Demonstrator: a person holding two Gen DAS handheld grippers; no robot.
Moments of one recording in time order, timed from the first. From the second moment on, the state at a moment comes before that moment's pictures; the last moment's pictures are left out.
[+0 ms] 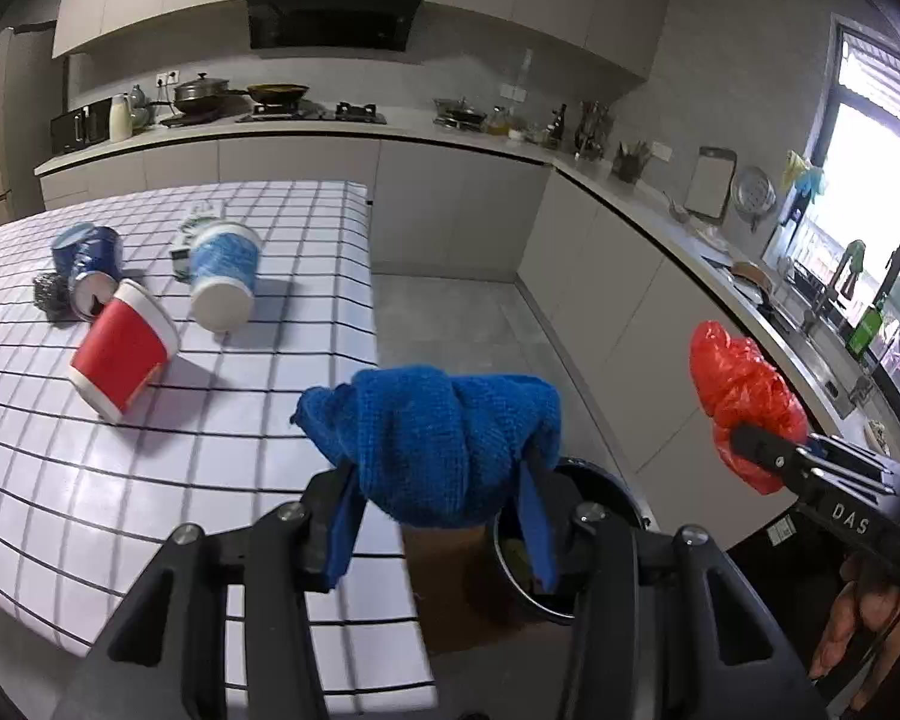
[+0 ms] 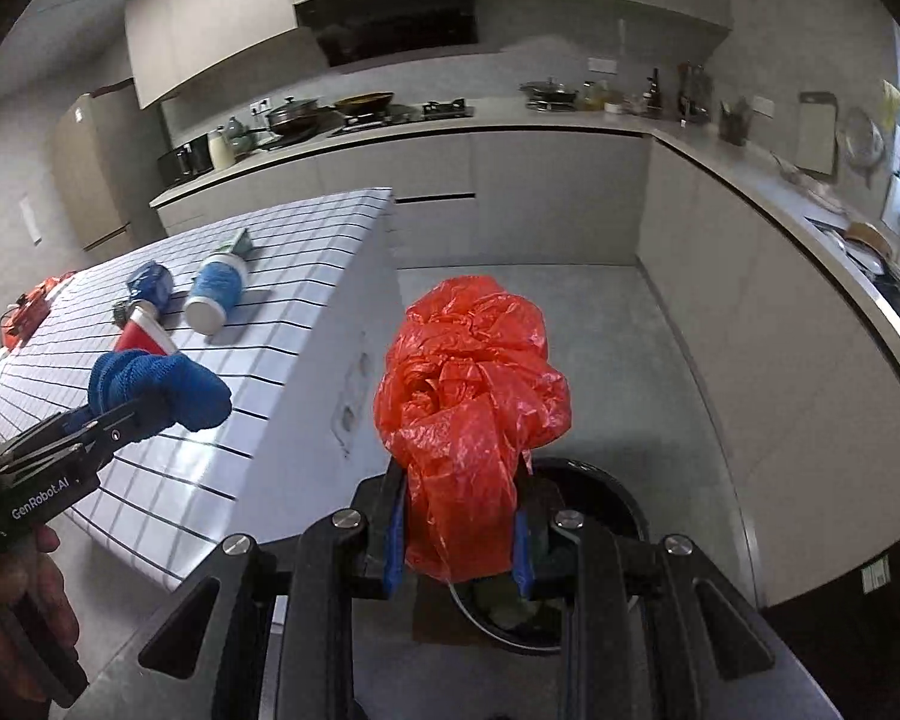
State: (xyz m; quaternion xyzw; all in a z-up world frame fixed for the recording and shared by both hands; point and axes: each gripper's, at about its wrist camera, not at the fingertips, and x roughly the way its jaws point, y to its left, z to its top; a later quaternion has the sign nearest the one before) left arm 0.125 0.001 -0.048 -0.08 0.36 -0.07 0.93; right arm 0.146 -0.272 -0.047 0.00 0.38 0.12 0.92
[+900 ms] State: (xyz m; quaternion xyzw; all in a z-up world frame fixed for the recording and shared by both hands) left arm 0.143 -0.009 -0.085 -0.10 0.38 -0.01 0.92; right arm 0.162 -0.329 -0.082 -0.02 0.42 0.11 0.90
